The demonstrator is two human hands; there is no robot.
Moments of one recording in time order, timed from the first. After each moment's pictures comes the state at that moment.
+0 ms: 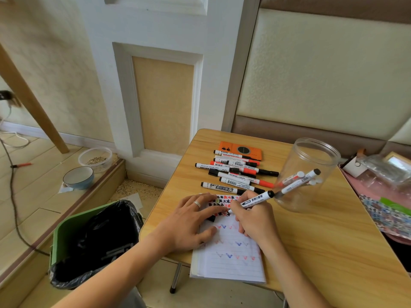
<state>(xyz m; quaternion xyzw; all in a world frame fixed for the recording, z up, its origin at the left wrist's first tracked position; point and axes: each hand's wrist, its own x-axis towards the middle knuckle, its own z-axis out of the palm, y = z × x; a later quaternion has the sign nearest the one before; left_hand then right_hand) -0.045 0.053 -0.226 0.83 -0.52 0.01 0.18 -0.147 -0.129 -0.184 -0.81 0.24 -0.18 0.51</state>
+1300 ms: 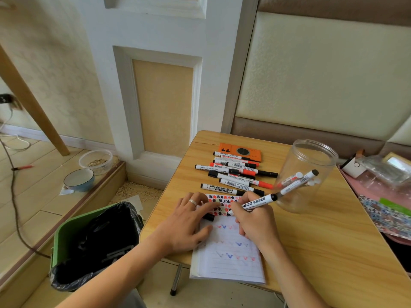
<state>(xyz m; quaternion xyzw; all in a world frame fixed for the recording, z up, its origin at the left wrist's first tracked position) -0.047 0.058 -0.223 0.83 -0.51 0.02 0.23 -0.154 -0.126 -0.183 -0.79 0.23 -0.19 0.53</state>
